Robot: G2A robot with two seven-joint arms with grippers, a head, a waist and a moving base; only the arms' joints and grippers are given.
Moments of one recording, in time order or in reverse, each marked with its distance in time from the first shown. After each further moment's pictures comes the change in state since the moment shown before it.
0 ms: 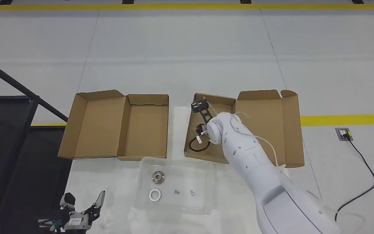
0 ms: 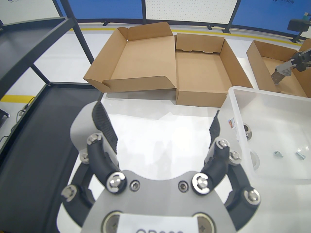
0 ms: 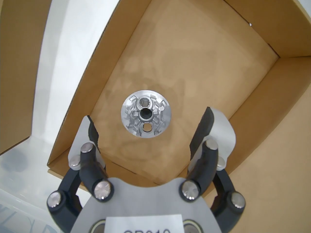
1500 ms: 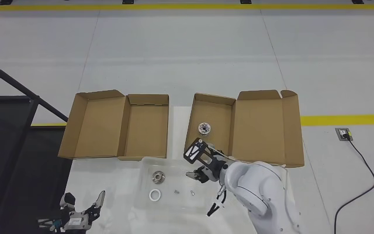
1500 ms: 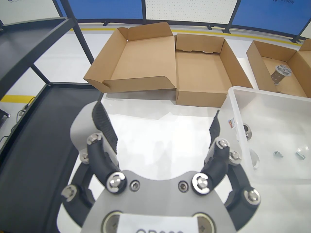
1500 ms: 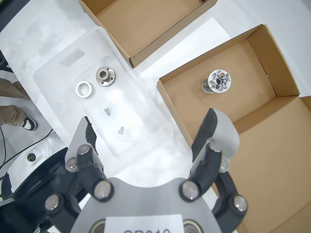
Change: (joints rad) left arm 0.000 0.000 0.000 0.000 0.000 0.000 0.000; right arm -0.890 0.319 0.341 -1.709 -0.285 -0.324 0.545
